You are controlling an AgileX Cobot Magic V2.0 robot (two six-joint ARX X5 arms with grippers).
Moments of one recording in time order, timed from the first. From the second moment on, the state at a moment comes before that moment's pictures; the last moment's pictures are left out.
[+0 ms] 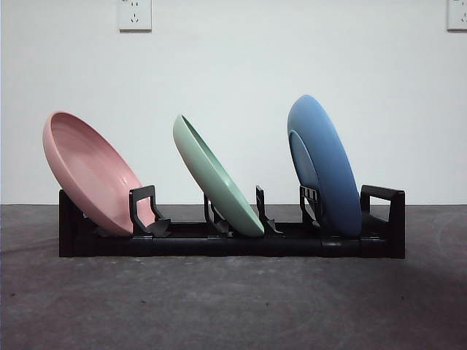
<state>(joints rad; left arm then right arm) -0.02 0.00 0.03 0.02 0.05 -0.38 0.00 0.00 0.02 0.00 -0.13 0.14</state>
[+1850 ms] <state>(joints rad) -0.02 0.72 1.05 -1.05 0.26 -0.36 0.02 0.67 0.94 -0.90 -0.47 0.31</state>
